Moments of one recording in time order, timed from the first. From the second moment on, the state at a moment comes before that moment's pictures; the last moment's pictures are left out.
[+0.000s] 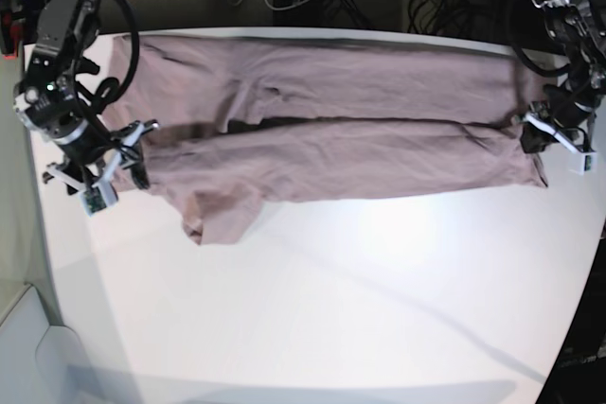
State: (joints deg) left arm 3.4 -15.9 -40.2 78.9 -27.8 -39.2 48.4; right arm -6.1 7.7 21.2 106.0 6.7 39.9 -45.7
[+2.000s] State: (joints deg) left arm 6.5 -13.9 -46.7 87.3 -27.9 -39.4 48.8; right arm -12.8 10.5 22.1 107.4 6.7 39.9 -46.3
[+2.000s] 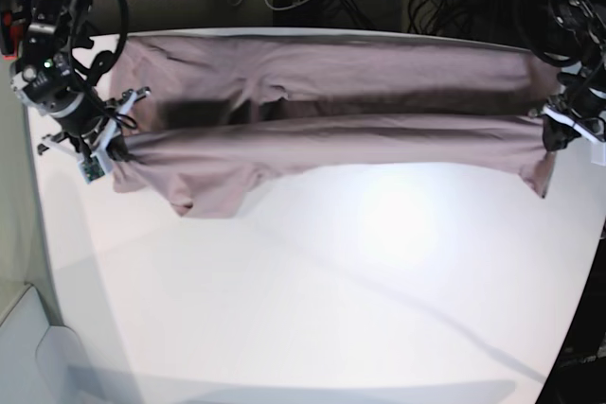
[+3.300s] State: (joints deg) left arm 13.9 -8.9 -57.8 85.9 -27.9 -39.9 48.3; right arm -17.8 9.5 22.3 105.3 7.1 40.0 -45.3
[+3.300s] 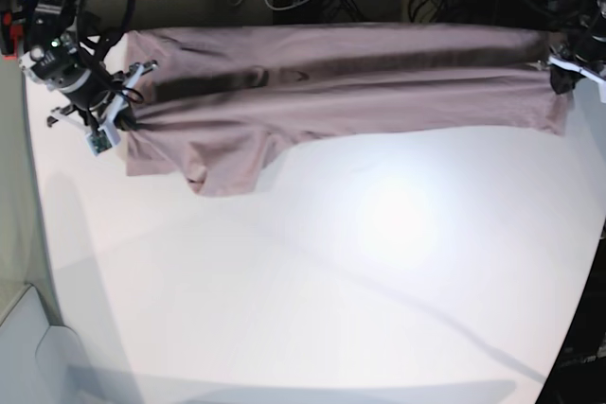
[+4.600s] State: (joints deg) left arm 13.8 -8.8 -57.4 79.7 -30.4 -40.1 49.7; right arm -13.2 9.1 21.4 109.4 6.9 40.0 -50.8
